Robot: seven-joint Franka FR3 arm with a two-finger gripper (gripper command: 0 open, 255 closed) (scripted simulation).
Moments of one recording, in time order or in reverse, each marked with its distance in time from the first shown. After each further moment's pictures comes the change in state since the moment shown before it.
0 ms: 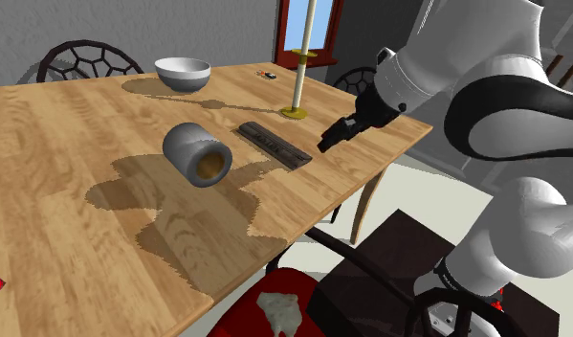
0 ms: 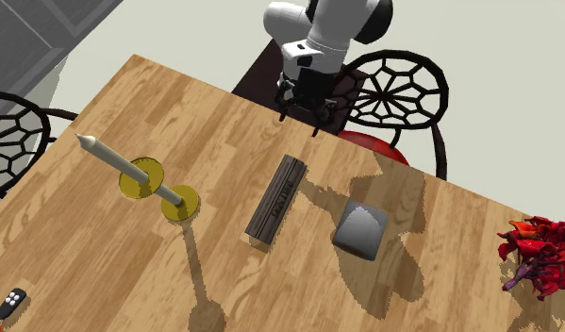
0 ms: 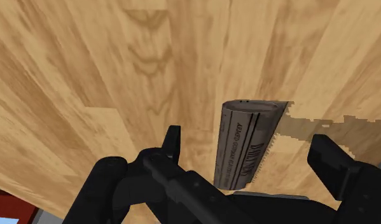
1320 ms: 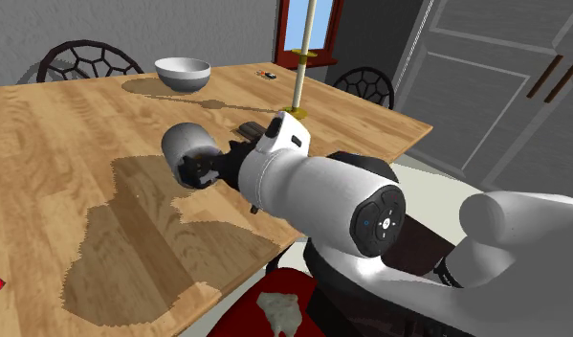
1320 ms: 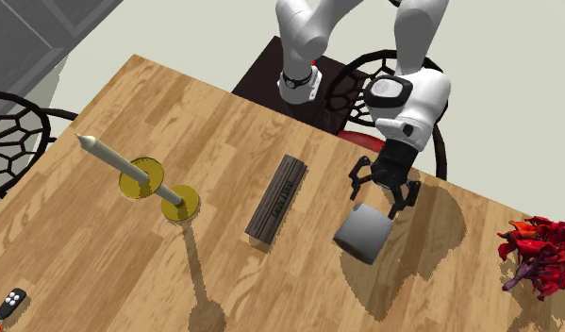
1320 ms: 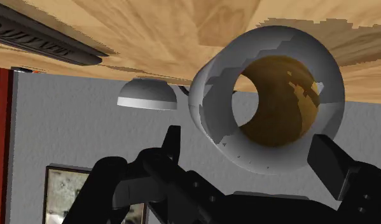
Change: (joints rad) arm -0.790 -0.156 1.033 0.310 -0.091 0.724 0.718
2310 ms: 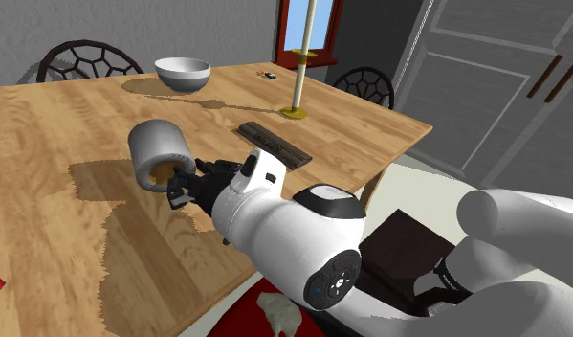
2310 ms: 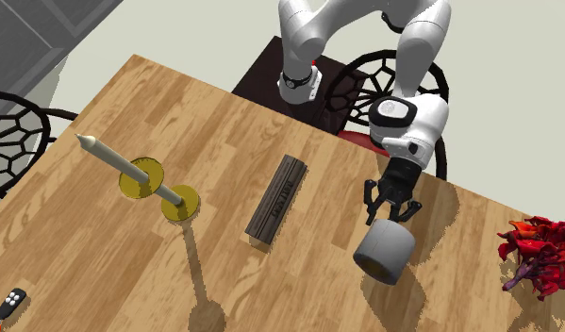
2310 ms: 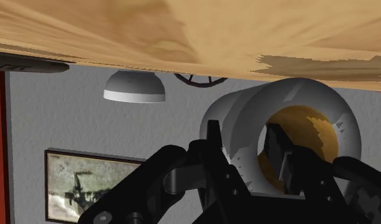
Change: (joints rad) arm -0.112 -0.191 0.123 0.088 0.053 0.040 0.138
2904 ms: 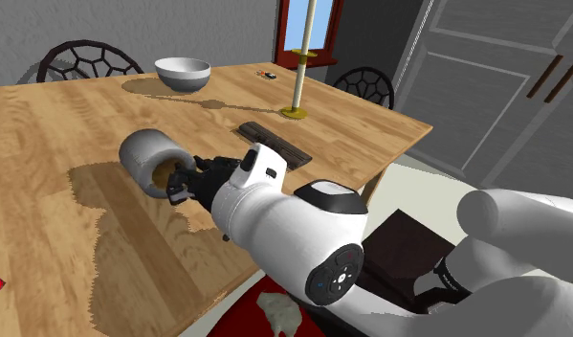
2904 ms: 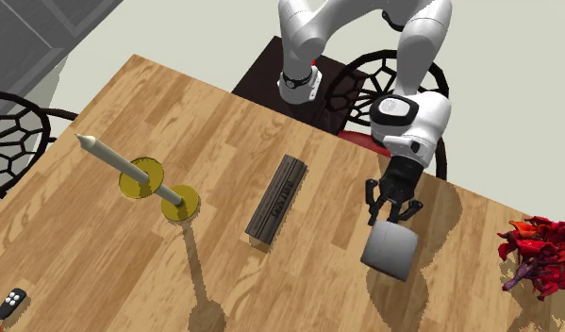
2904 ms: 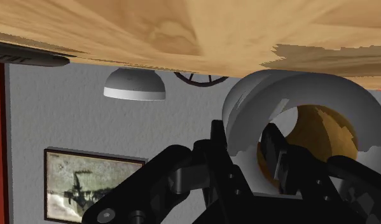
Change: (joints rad) arm 0.005 0.017 -0.015 0.003 -0.009 -0.009 -0.017
